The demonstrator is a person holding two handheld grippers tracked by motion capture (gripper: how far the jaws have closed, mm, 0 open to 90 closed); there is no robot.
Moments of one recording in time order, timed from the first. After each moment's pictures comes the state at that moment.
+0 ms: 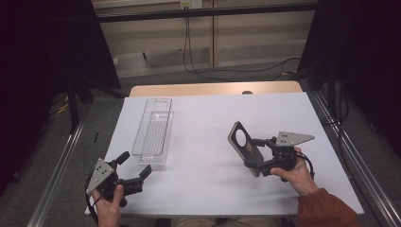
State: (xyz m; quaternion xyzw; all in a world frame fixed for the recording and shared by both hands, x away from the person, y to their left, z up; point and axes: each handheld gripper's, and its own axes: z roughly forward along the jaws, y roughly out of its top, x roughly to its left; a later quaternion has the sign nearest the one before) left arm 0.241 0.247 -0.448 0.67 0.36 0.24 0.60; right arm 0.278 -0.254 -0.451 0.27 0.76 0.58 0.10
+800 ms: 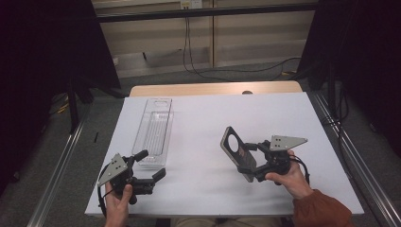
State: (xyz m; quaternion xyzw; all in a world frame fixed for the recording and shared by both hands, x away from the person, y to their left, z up) left arm 0.251 0.215 -0.442 0.71 0.29 0.16 0.62; right arm 0.271 -0.234 -0.450 0.23 0.76 0.60 0.07
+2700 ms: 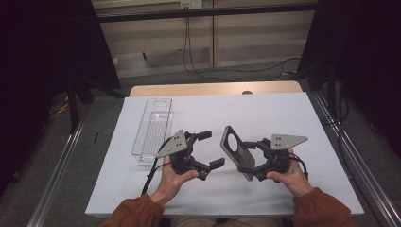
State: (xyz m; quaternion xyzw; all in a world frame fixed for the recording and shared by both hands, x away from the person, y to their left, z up) left arm 0.294 0.068 -0.417 0.70 0.12 0.04 0.70; right arm 0.275 -0.233 -0.448 0.20 0.76 0.62 0.06
